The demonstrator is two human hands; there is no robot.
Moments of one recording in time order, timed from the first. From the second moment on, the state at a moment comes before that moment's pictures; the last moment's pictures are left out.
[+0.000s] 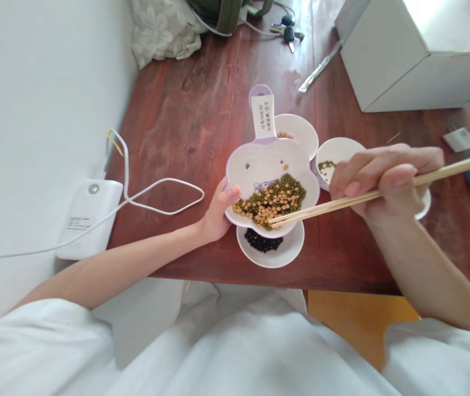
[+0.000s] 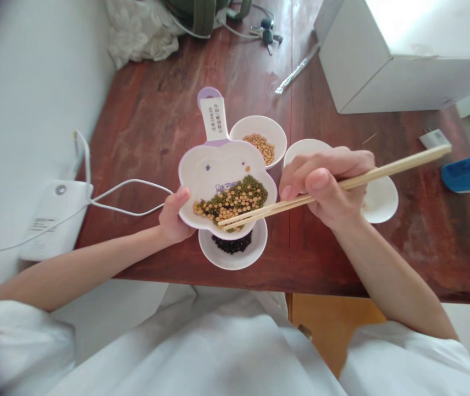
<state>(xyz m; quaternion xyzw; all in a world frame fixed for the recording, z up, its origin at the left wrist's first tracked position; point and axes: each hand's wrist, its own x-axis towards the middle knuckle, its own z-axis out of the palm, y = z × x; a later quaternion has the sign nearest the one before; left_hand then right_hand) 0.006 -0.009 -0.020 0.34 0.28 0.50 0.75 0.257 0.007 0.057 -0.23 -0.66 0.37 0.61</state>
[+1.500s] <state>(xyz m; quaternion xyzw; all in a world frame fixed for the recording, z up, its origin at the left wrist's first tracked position) 0.010 -0.007 -0.016 0.33 0.26 0.50 0.76 0.239 -0.039 -0.018 -0.39 -0.55 0.39 0.62</state>
